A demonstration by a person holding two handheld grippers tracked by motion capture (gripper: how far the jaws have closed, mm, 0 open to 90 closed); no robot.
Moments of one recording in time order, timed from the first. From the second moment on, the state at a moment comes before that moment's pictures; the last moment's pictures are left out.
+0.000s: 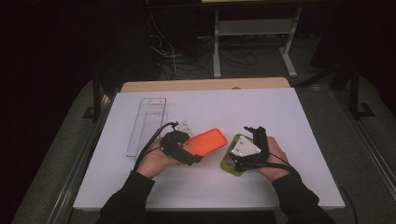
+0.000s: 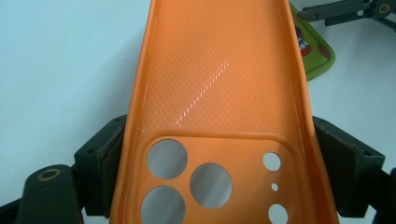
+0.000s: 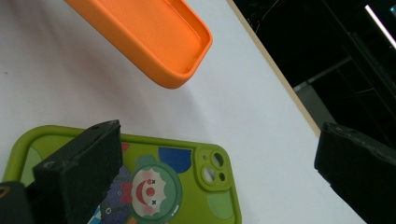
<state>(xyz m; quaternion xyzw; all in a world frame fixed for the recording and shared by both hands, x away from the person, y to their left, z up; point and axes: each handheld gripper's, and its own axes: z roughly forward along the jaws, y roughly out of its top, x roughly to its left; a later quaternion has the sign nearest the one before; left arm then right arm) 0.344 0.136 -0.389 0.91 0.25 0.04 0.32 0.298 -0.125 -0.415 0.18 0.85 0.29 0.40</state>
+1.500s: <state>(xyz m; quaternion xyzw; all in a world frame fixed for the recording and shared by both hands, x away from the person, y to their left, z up) 0.344 0.136 -0.384 0.91 0.26 0.03 0.32 0.283 -0.088 -0.432 -0.01 0.82 0.18 0.55</state>
